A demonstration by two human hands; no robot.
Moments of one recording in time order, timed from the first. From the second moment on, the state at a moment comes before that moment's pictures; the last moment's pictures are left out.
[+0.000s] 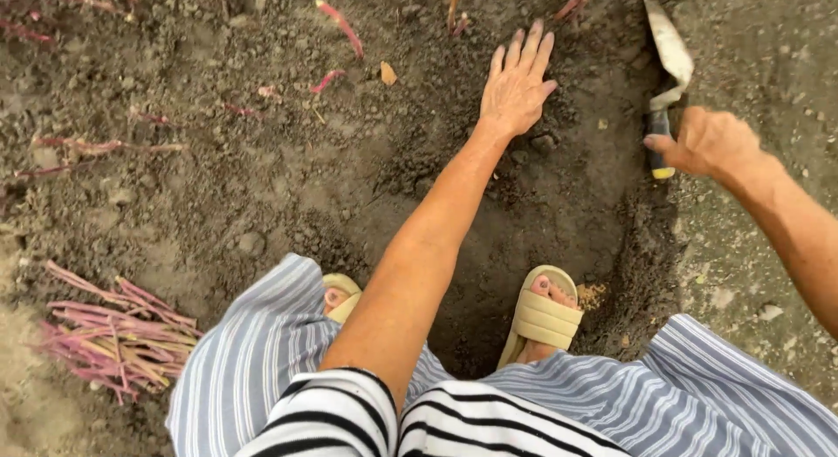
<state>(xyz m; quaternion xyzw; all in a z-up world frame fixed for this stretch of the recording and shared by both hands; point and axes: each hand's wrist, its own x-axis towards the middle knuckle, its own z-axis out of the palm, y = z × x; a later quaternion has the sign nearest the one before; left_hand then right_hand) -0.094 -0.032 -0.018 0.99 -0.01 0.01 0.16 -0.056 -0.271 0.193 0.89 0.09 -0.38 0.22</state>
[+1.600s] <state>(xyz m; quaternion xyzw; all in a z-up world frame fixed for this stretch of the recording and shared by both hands) -0.237 -0.097 0.052 0.93 0.15 -0.12 0.33 -0.149 -0.068 0.156 0.64 0.19 -0.15 -0.73</state>
